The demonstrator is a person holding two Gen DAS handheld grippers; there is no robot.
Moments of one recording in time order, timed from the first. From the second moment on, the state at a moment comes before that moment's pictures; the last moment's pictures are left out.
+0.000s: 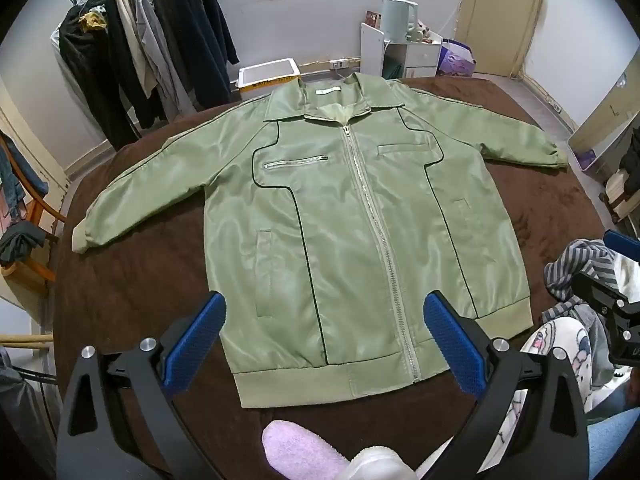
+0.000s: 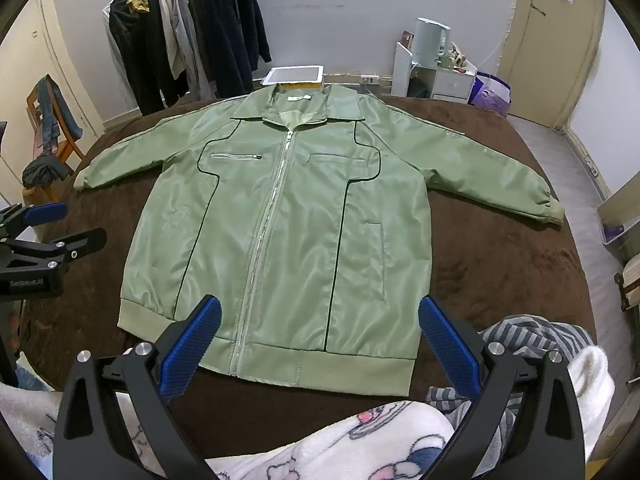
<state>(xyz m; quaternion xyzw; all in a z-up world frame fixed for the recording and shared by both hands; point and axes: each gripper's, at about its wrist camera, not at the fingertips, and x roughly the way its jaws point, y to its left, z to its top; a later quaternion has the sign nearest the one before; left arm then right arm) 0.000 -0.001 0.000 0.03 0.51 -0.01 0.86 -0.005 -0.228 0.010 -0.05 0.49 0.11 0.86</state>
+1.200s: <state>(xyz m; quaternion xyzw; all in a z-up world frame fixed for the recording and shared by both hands) 0.004 0.018 -0.002 0.03 0.51 -0.01 0.86 -0.002 -0.235 0.007 -0.04 0.49 0.11 0.87</state>
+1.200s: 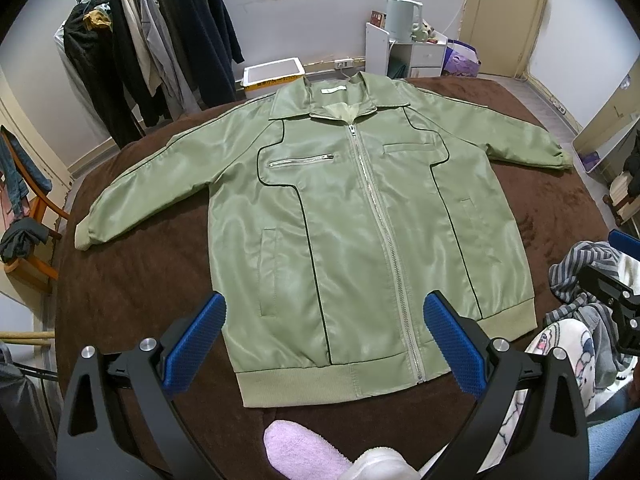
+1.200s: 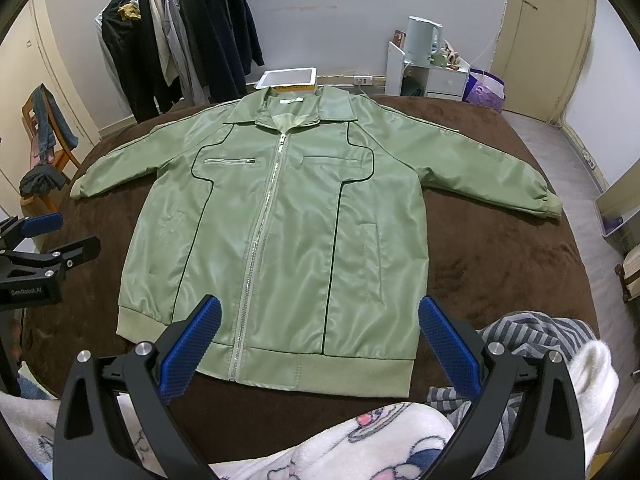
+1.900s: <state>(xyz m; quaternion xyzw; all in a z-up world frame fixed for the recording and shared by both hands) 0.003 0.008 0.000 0.03 0.51 -0.01 0.86 -0.005 -0.234 0.007 -0.04 0.49 0.10 0.87</state>
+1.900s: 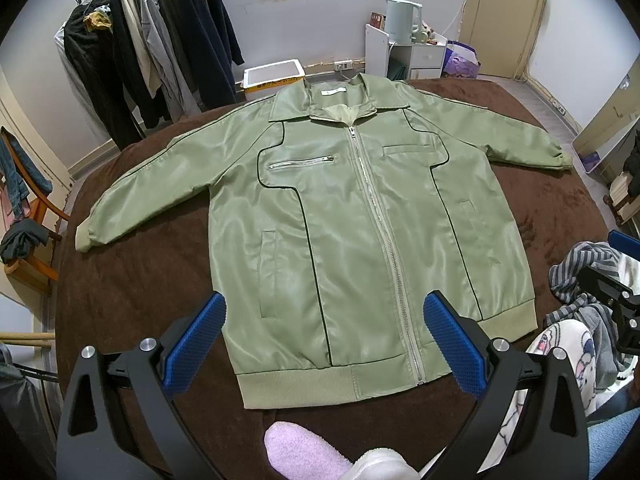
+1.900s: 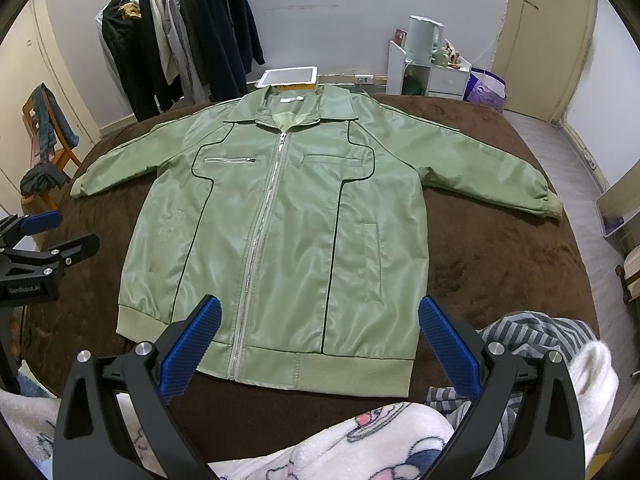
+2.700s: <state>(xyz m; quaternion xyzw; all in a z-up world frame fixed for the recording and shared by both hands) 0.007 0.014 0.001 0.03 0.51 -0.01 0.86 -0.006 -0.234 0.005 -0.04 0.49 0.10 0.86</state>
